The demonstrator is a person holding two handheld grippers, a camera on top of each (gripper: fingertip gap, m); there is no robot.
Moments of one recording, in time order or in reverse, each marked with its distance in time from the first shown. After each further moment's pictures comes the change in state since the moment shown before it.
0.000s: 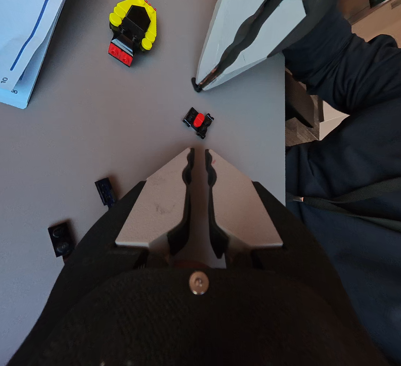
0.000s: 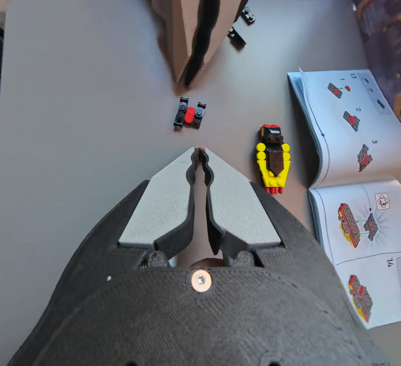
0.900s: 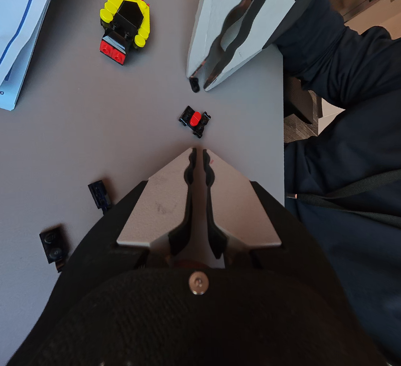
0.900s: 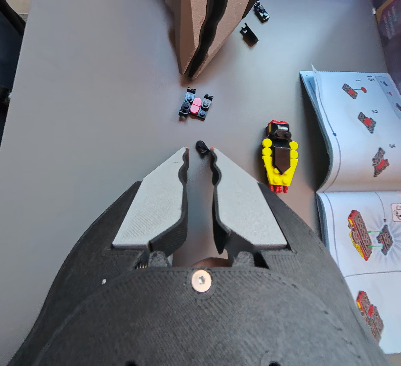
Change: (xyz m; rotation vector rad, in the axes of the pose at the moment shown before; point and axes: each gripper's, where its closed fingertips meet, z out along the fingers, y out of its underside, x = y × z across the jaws) left arm 0.003 0.002 0.003 -0.013 0.012 0.010; right arm -0.004 0.009 -0.001 0.034 -0.088 -0.045
